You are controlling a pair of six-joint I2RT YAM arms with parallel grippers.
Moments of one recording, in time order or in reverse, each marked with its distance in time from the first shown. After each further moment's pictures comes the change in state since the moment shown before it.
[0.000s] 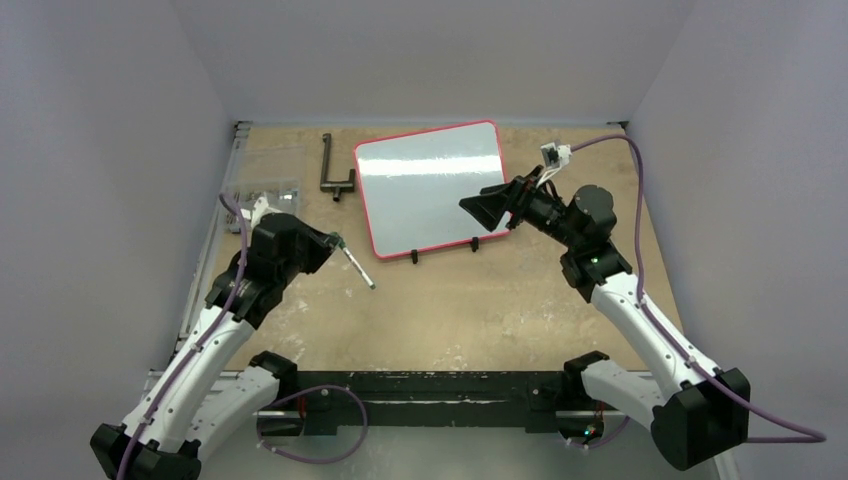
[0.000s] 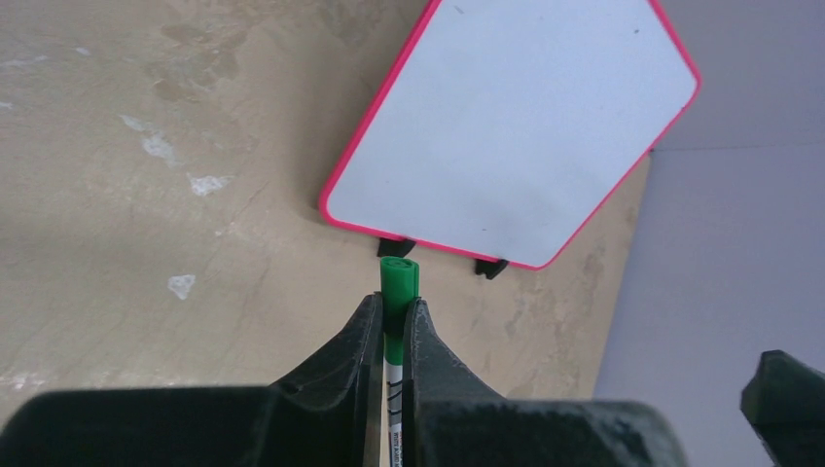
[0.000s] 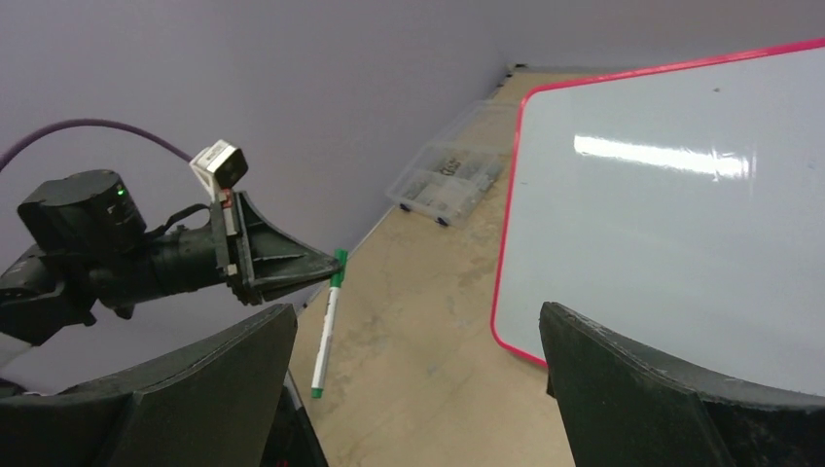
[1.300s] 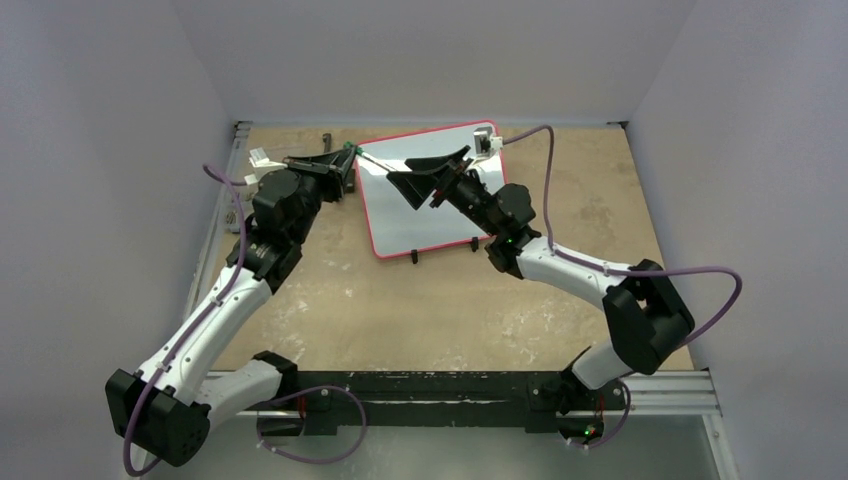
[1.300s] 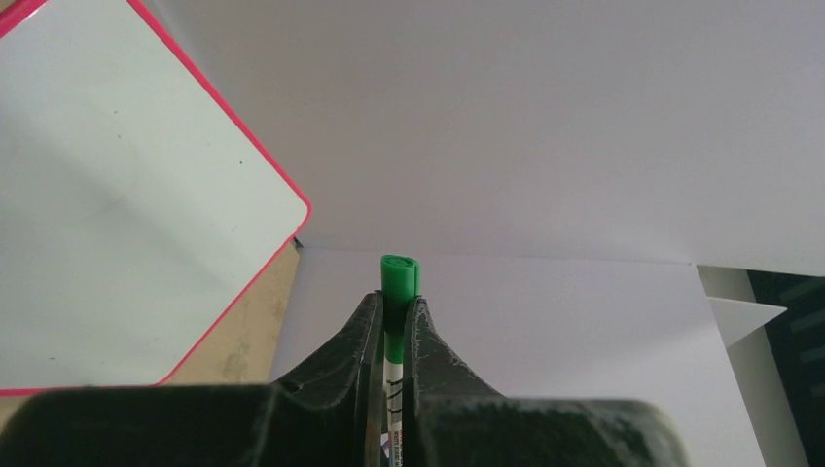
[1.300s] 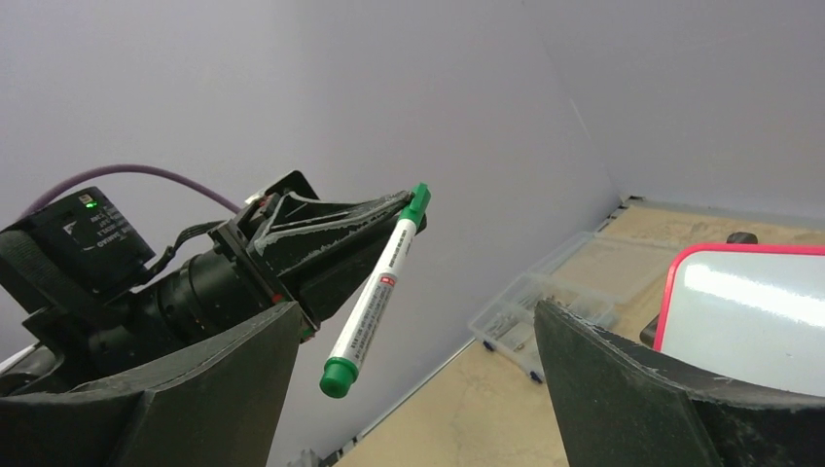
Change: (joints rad) left arm -0.019 0.242 0.145 0.599 -0.068 -0.466; right arm 0.349 0.505 0.150 0.682 0.327 0.080
